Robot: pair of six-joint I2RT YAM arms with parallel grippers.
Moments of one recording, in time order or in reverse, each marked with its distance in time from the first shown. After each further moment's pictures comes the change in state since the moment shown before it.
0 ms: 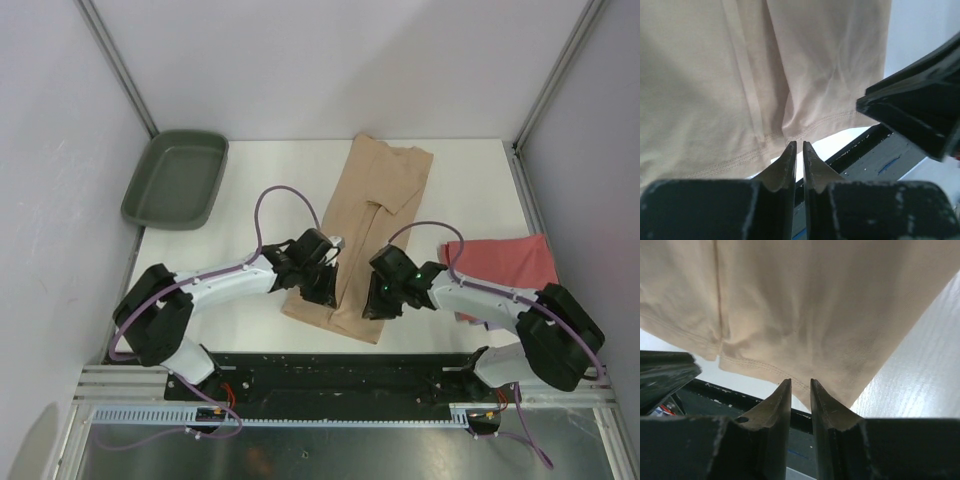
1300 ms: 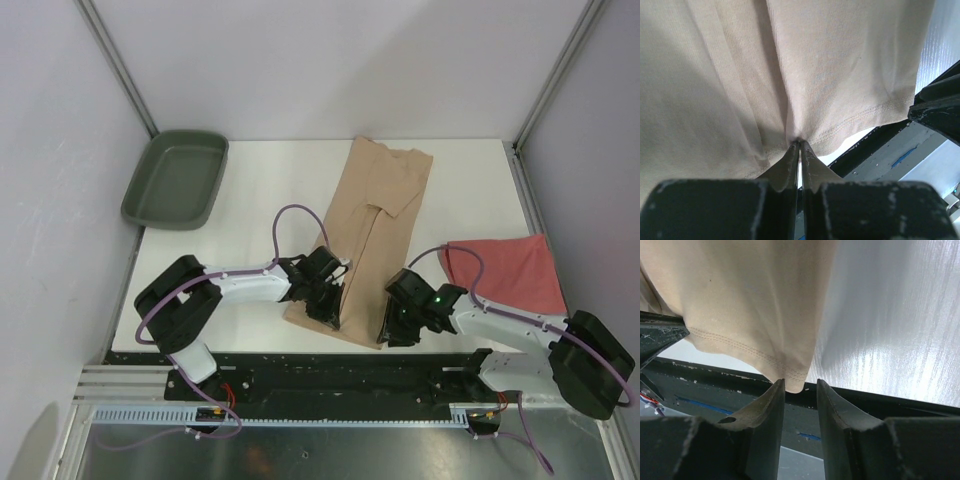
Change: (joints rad) left arm -0.058 0.124 -0.071 0.103 0.094 -0.018; right arm 0.070 -0.201 -0.200 -0.090 -0.023 0.146
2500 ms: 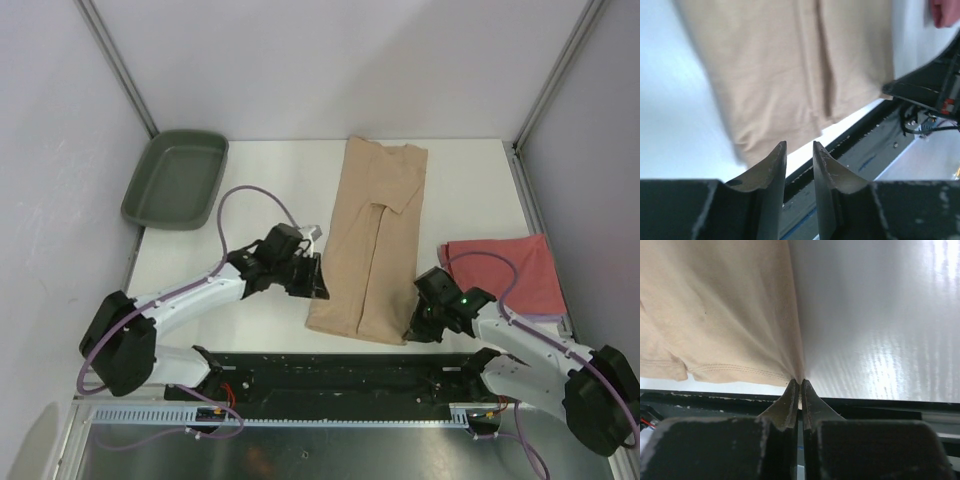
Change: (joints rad) left arm 0.137 -0.323 -0.032 -0.035 -0.005 -0.027; right arm -0.206 -0.155 -0.080 -0.095 0.026 -0.042
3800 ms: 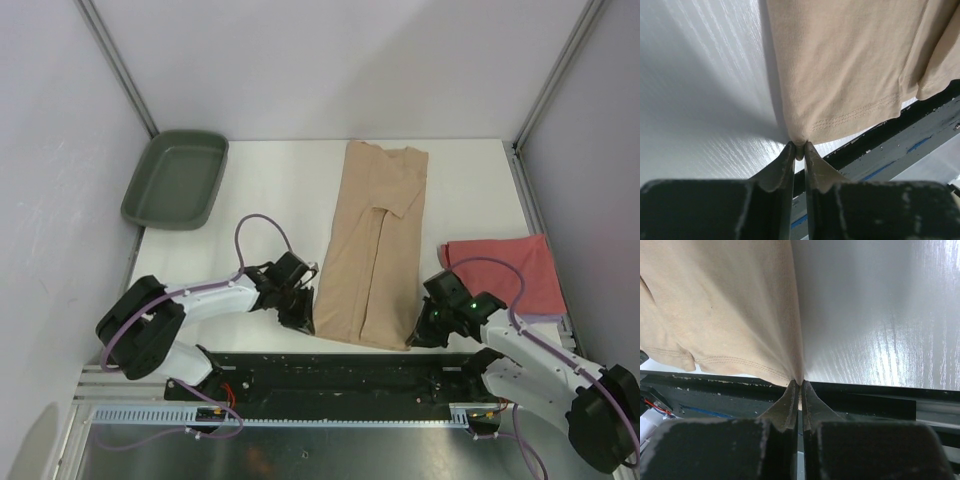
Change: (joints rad) left arm -0.017 0.097 -0.177 -0.023 -0.007 -0.052; right arm -0.074 -0.111 -0.044 -0.066 -0.090 -0.063
